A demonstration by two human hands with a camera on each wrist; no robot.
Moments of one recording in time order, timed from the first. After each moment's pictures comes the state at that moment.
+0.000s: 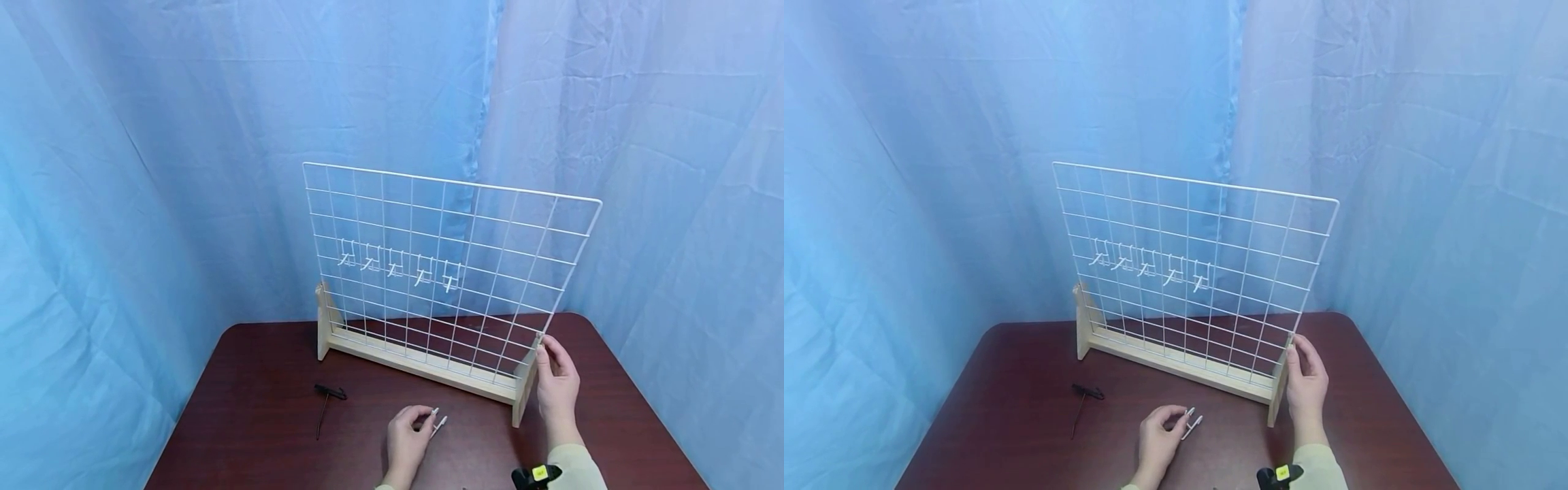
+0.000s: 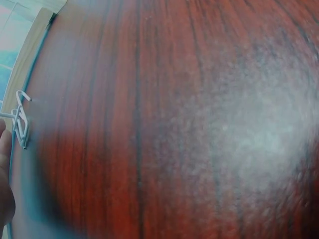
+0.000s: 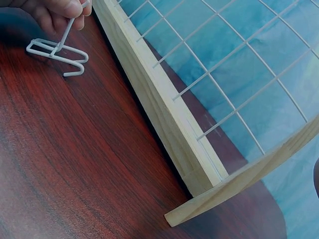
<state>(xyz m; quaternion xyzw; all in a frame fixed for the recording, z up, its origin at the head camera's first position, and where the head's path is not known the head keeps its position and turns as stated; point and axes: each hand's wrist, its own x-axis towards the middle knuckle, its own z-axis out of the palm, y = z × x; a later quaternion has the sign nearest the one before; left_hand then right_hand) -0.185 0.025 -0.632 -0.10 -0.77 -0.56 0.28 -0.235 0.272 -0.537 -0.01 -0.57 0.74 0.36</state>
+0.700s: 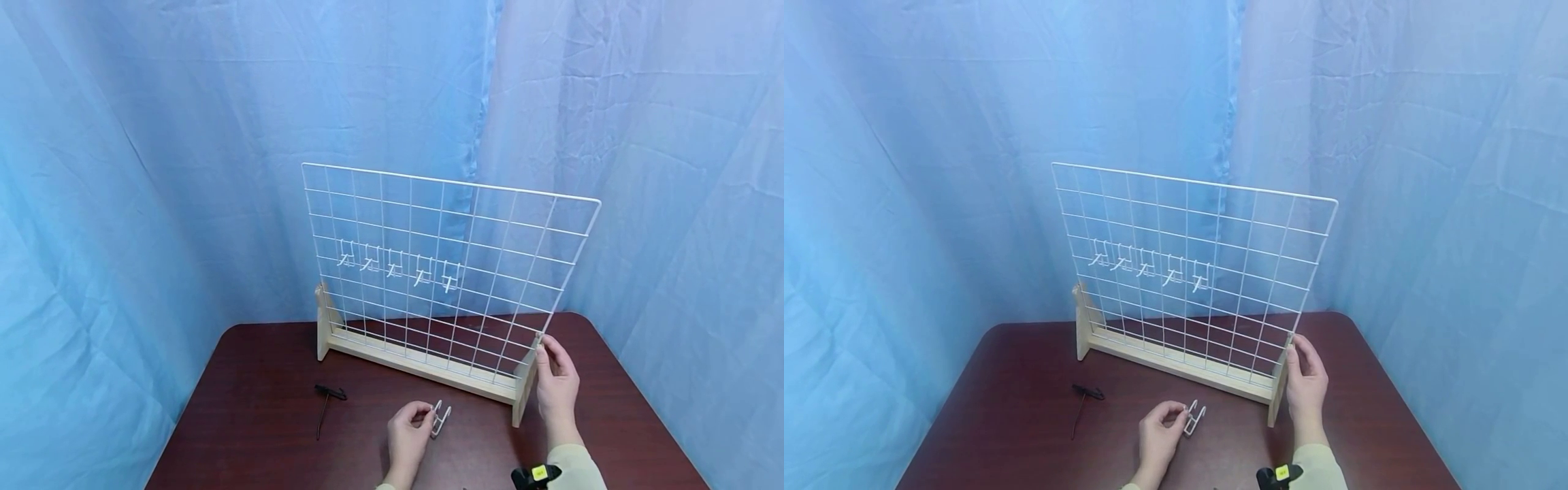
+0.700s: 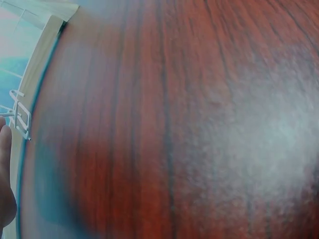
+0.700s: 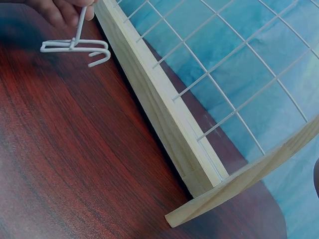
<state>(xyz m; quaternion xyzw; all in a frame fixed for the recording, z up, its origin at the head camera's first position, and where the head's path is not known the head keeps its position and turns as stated) -0.185 0.030 -0.621 -0.05 -0.74 -0.63 0.24 -0.236 0.272 -0.539 -0.01 -0.57 0.73 0.37</state>
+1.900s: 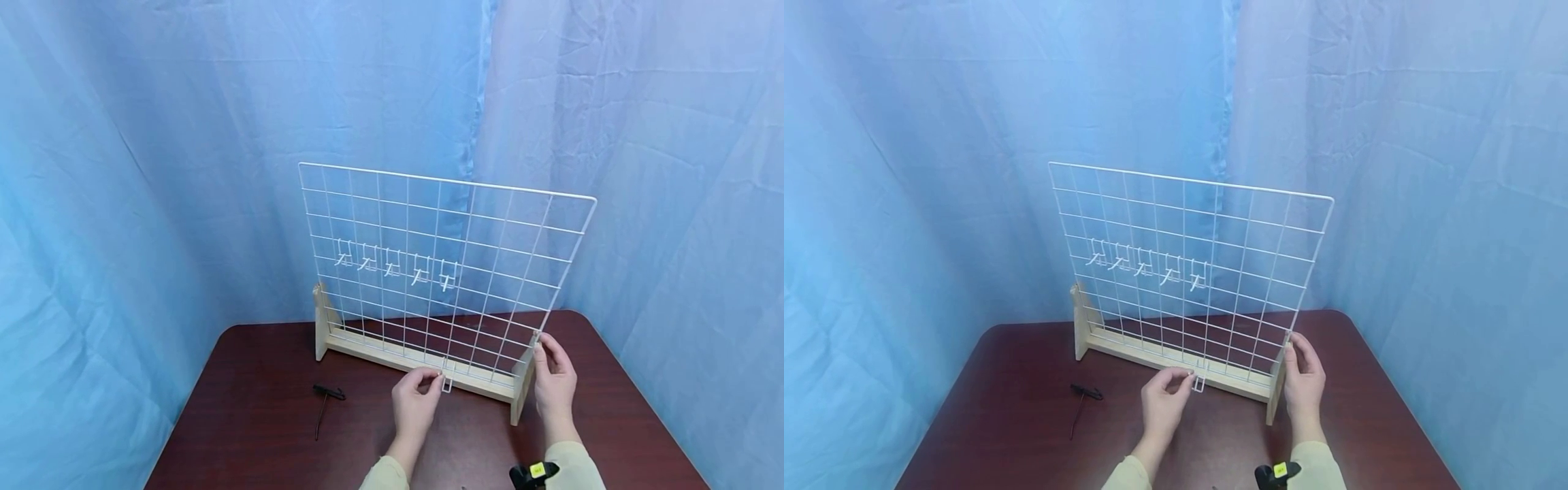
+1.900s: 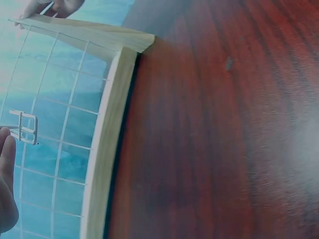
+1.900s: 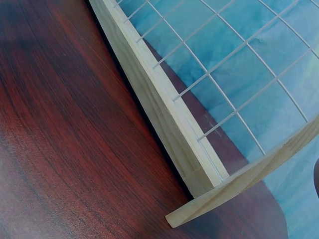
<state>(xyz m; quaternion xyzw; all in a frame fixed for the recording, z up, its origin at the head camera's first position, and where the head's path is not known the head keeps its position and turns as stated) -0.206 0.045 -0.545 -0.12 -0.71 -0.61 0.33 -0.240 0.274 -0.544 -0.01 -0.58 0.73 0.38</state>
